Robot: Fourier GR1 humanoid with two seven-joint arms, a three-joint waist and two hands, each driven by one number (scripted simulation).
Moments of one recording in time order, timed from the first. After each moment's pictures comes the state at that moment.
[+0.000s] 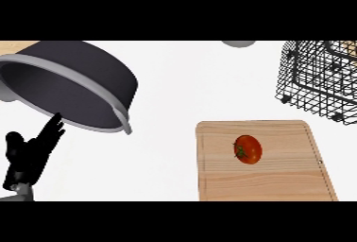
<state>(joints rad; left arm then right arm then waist) 0.00 0.29 0.18 -1.38 0.02 -0.12 0.16 -1.25 -0.57 -0.12 -0.49 1.21 -0.28 0.34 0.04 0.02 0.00</state>
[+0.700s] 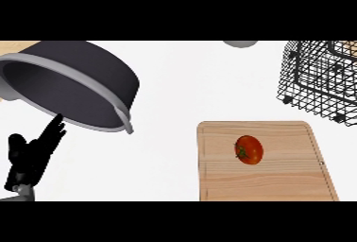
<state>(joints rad) 0.01 0.28 0.18 -1.37 0.01 -0.13 0.14 -1.38 -0.71 -0.05 -0.26 1.34 -0.16 0.15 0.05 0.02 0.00</state>
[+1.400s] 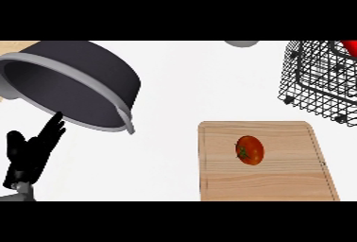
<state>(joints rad) -0.01 0.28 0.18 -1.38 0.01 -0.14 0.16 -1.37 -0.73 -0.15 -0.10 1.26 0.03 0.35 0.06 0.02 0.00</state>
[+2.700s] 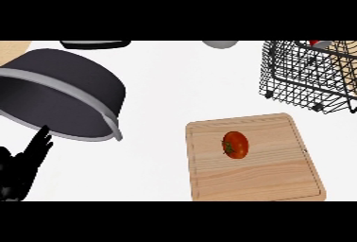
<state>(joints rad) 0.08 0.28 0.23 -1.38 0.02 -0.12 0.14 -1.26 -0.98 -0.67 -0.32 0.73 -0.09 0.26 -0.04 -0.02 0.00</state>
